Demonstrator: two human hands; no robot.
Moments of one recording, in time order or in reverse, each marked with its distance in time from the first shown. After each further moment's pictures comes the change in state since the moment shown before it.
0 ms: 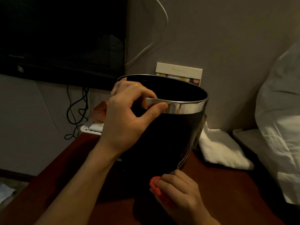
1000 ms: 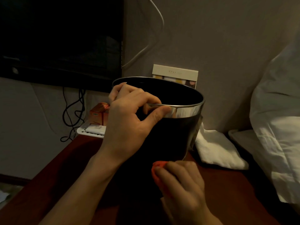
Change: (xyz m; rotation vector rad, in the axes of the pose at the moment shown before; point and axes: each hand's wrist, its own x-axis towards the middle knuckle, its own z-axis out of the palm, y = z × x) left_hand -0.002 0.018 0.005 0.090 0.021 0.061; right_hand 0.035 -0.020 -0.018 -0.164 0.136 -0.049
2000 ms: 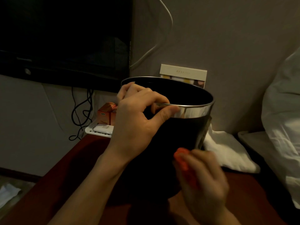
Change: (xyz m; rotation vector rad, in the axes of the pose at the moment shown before) left_hand 0.002 -0.004 -0.002 -0.039 -0.005 -0.029; right_hand 0.011 0.009 -0.002 0.015 0.054 0.160
